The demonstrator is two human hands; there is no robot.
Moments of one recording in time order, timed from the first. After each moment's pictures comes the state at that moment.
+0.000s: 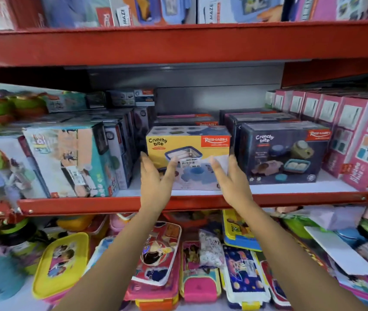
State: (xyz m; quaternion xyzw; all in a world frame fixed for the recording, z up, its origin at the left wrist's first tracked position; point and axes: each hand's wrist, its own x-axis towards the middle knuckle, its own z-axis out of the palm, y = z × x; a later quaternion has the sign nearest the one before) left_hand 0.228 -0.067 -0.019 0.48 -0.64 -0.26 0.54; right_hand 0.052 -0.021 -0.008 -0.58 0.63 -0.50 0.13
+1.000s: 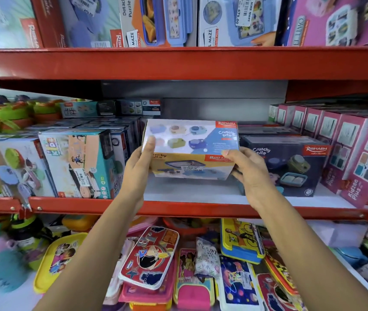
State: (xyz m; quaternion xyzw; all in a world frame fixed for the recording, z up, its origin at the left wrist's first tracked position) left_hand 0.254 -0.036 0.042 0.38 -0.56 -0.42 0.61; right_hand 0.026 0.000 0.053 -0.46 0.45 -0.67 0.37
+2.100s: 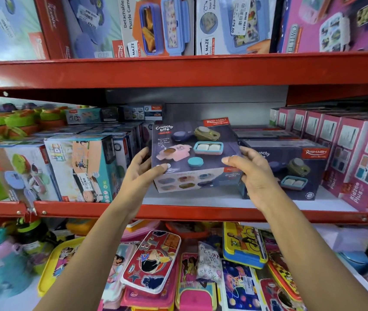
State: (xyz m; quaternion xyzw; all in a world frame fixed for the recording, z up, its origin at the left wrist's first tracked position) left_hand 0.267 -0.037 0.031 0.33 -0.59 -0.47 0.57; right_hand 0.016 0.002 0.057 -0.46 0.41 -0.67 0.41
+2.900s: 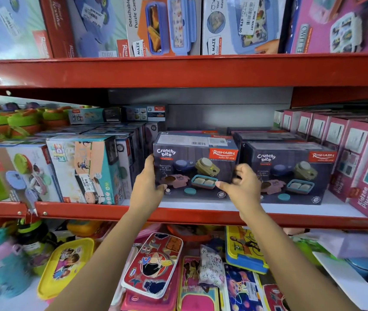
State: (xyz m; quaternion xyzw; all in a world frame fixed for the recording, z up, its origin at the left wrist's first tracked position) left_hand 0.255 -0.064 0.006 0.50 -0.71 -0.12 0.49; right_hand 0.029 -0.037 0.005 -0.50 0.57 -0.62 0.18
